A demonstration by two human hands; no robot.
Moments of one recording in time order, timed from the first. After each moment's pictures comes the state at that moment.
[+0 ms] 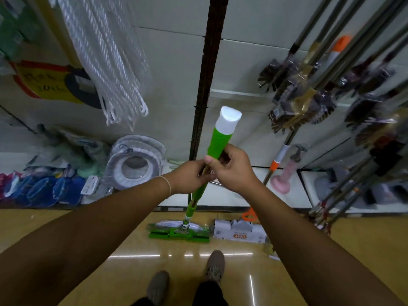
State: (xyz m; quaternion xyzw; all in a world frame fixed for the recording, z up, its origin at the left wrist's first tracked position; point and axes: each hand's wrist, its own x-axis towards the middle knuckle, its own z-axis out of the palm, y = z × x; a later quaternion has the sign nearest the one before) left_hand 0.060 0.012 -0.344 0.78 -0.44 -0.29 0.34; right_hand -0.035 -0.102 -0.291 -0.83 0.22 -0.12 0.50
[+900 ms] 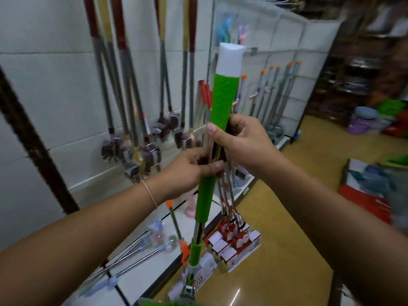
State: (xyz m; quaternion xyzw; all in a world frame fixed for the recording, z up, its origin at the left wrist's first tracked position) left_hand -0.154 -0.098 -0.080 0.42 -0.63 -0.47 0.45; right_hand -0.299 -0.114 -0.017 -0.70 0.35 -0.46 0.41
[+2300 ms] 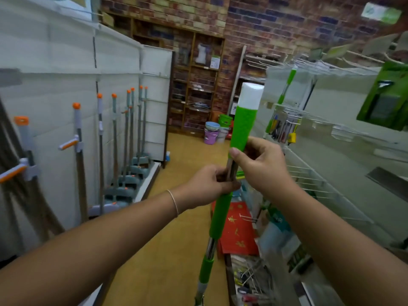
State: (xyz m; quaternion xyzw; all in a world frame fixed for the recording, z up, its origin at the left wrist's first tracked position) left_hand -0.658 -0.522 -0.037 0.16 -0.80 -0.51 0.28; right_hand -0.758 -0.424 0.029 -0.56 0.63 -0.53 0.01
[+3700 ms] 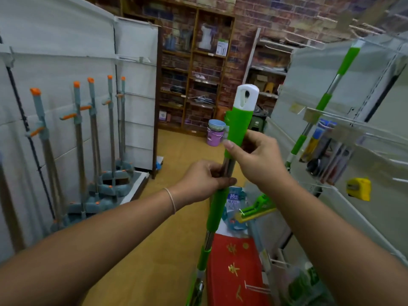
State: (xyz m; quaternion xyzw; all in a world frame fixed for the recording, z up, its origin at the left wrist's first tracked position) left_hand -1.012 -0.943 -0.053 0.25 -0.78 -0.48 0.32; right_hand -1.124 -0.865 0.011 -0.56 0.62 -0.54 0.05
